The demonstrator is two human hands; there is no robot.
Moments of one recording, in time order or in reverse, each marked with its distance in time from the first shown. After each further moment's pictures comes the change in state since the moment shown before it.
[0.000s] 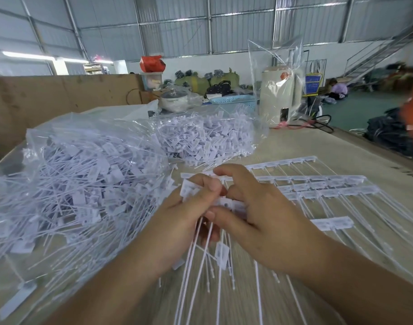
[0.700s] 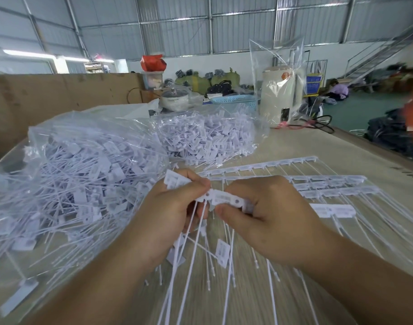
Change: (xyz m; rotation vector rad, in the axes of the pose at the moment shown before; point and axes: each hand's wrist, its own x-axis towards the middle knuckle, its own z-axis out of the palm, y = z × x) left_hand 0.009 0.003 -0.012 -0.029 0.181 -0.029; right_hand 0.003 0.004 -0.006 -0.178 0.094 -0.023
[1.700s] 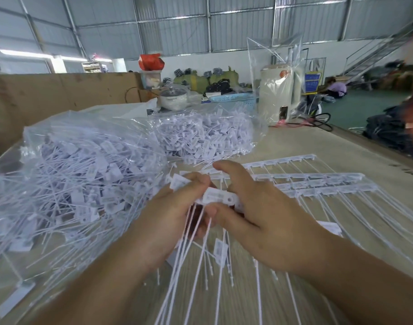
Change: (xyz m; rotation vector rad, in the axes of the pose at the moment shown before) left_hand -0.009 0.000 0.004 0.005 -0.116 -0.040; right_hand -0.003 -0.002 0.004 0.001 -0.153 0.055
